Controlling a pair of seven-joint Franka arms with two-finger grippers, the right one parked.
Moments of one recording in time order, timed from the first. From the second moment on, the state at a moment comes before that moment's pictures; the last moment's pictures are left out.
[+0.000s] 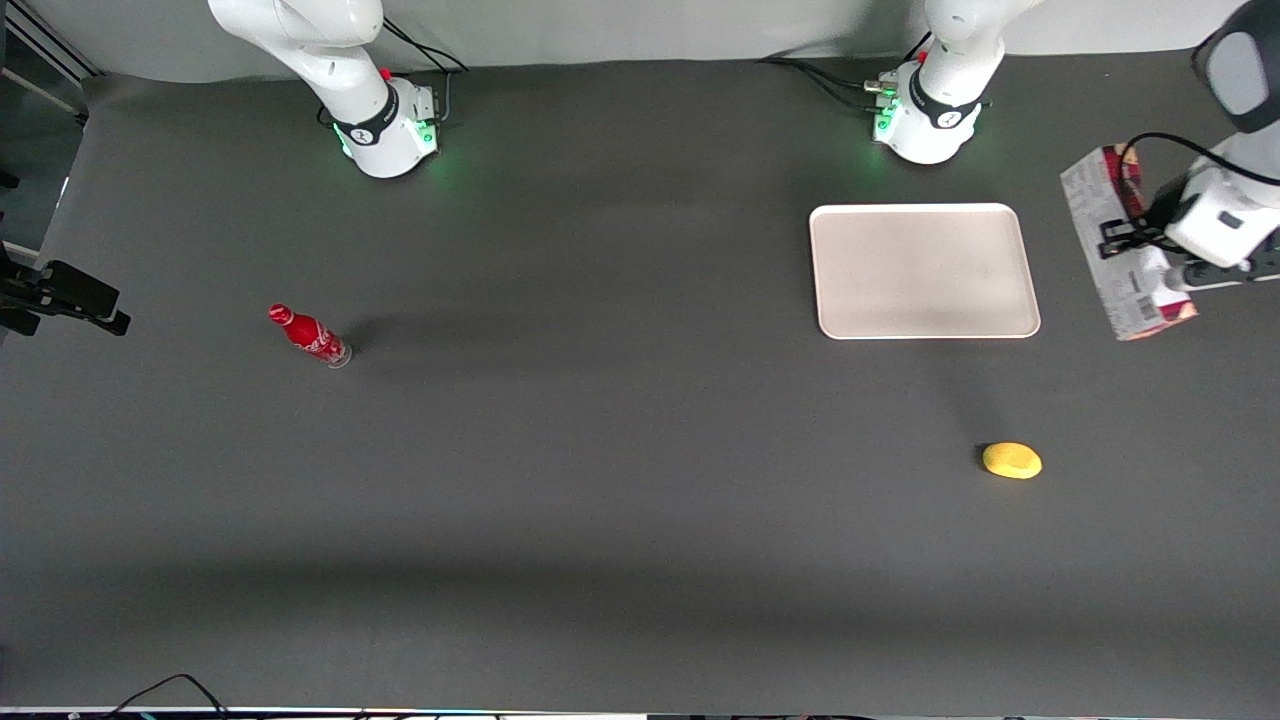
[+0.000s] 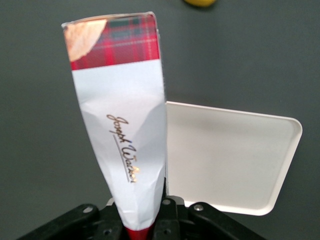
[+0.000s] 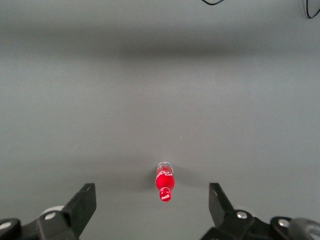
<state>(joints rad) 0.57 -0.28 -0.39 -2.26 -0.06 1.83 0.08</state>
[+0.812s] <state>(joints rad) 0.49 -0.36 -0.34 -2.69 -0.09 2.16 0.25</state>
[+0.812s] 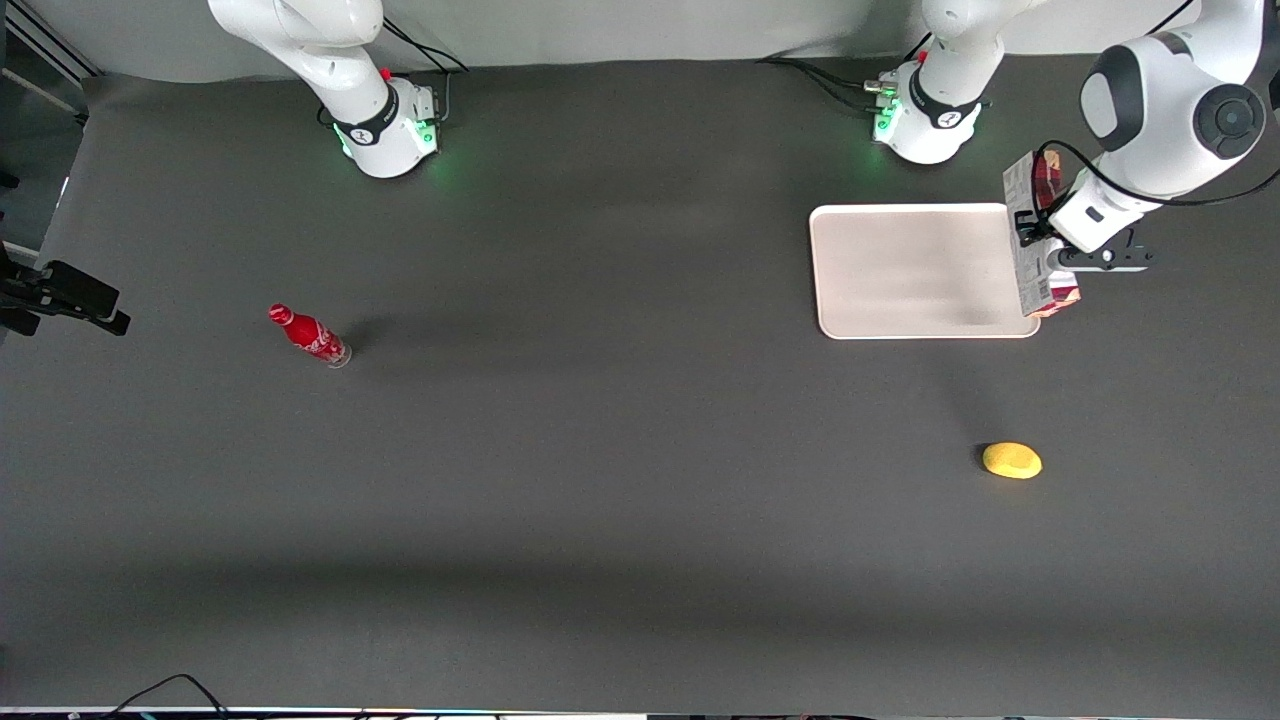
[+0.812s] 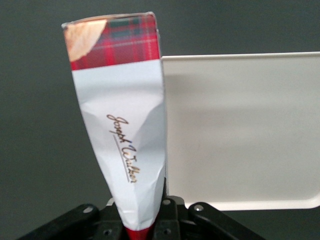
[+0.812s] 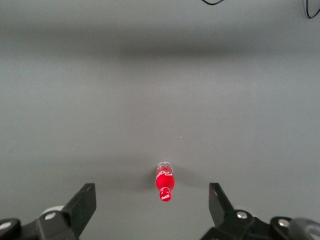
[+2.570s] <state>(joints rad) 0.58 -0.09 -0.33 -2.82 -0.09 2.53 0.34</state>
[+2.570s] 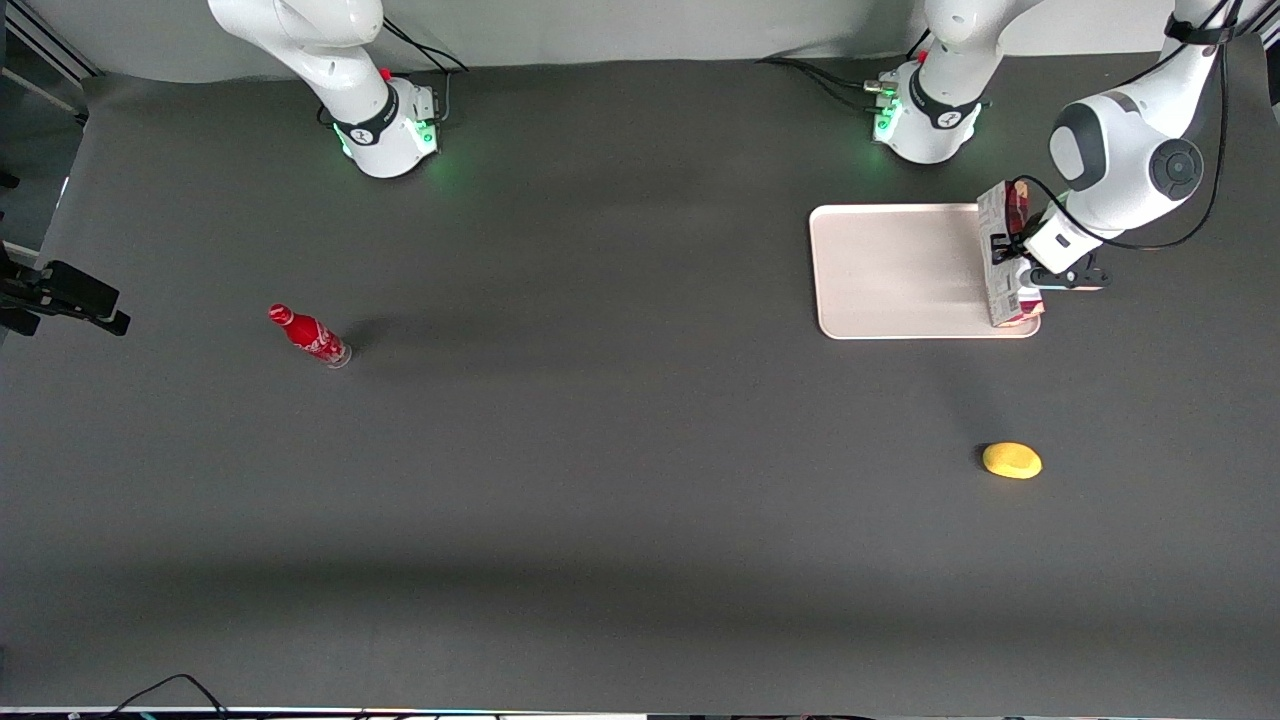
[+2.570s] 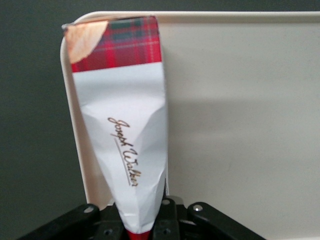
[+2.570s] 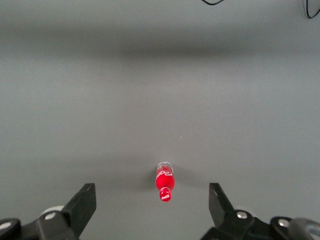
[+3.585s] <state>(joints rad) 0.58 -0.11 -0.33 -2.75 -0.09 2.39 0.34</state>
